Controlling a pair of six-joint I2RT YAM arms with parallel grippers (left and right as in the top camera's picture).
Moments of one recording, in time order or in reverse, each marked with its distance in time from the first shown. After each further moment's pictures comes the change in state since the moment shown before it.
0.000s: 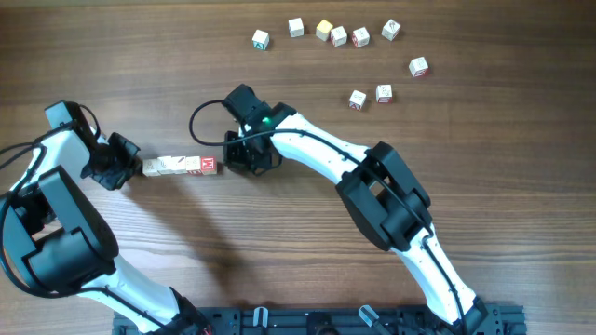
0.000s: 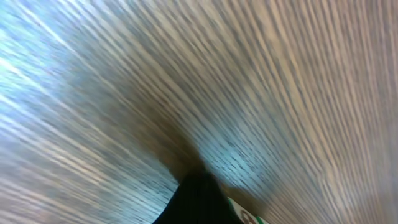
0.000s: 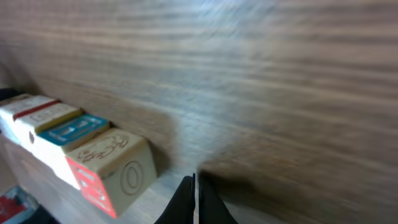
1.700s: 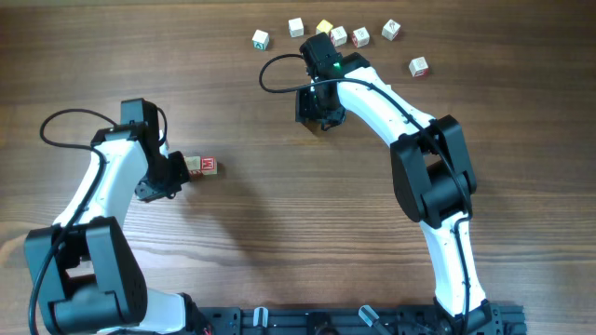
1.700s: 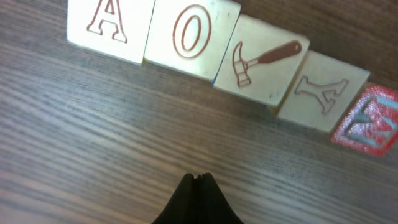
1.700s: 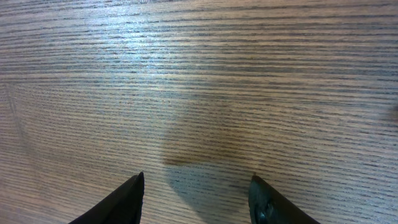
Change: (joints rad) left arm -0.353 -0.283 -0.165 -0.214 -0.223 0.229; right arm -0.309 -0.043 0.030 -0.198 0.266 -0.368
